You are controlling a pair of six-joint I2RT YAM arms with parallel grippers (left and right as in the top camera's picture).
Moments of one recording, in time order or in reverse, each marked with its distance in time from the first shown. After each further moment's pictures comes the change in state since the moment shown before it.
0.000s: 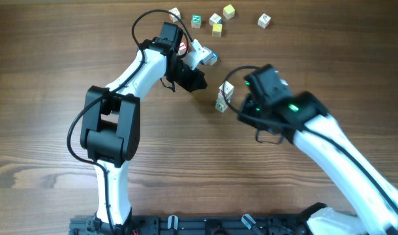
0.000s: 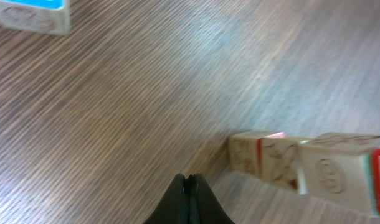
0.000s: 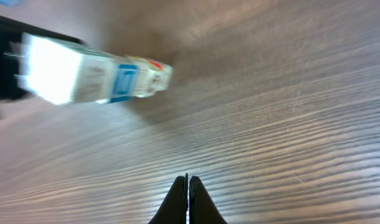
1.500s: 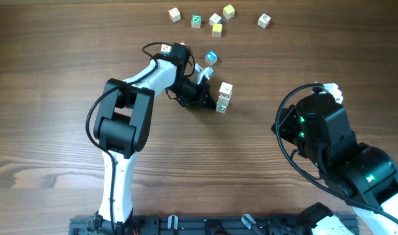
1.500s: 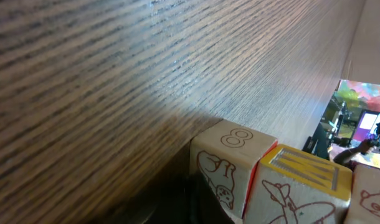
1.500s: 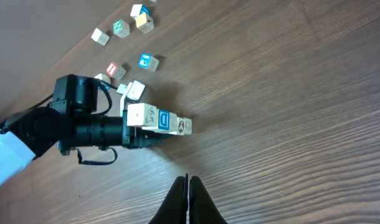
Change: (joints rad) left arm -0.039 0.128 -0.064 -0.026 0.208 -0.390; right arm 0.000 -0.411 0.000 -0.082 0.172 0.041
